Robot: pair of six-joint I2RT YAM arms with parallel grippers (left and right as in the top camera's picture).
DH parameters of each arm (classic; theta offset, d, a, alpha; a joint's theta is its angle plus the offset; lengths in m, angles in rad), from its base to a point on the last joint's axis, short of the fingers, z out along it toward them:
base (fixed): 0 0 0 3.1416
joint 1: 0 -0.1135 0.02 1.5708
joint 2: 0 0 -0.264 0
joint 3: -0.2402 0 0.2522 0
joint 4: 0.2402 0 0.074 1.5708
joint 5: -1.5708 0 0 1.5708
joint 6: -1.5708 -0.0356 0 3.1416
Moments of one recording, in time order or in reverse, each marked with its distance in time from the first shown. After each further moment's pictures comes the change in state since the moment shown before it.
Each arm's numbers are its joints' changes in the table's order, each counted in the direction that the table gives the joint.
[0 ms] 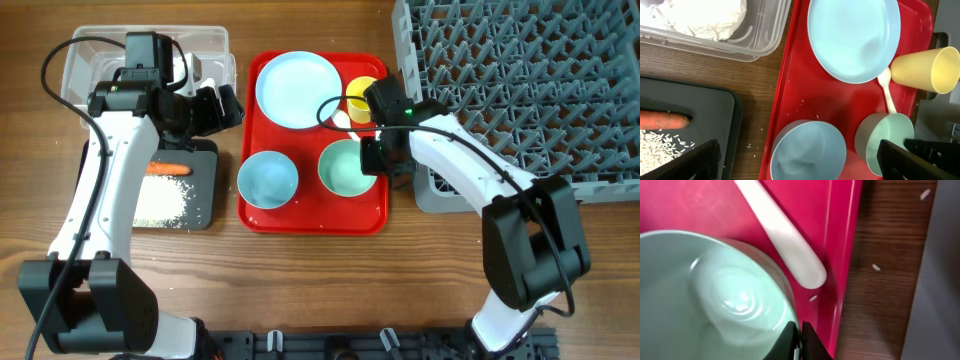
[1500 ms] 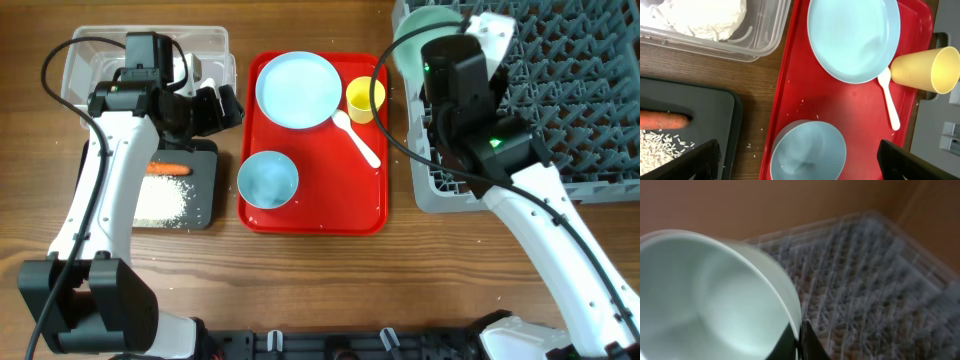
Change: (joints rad) left arm 0.000 0.000 0.000 0.000 0.000 0.000; right arm 0.006 -0.457 -0.088 -0.327 -0.846 0.068
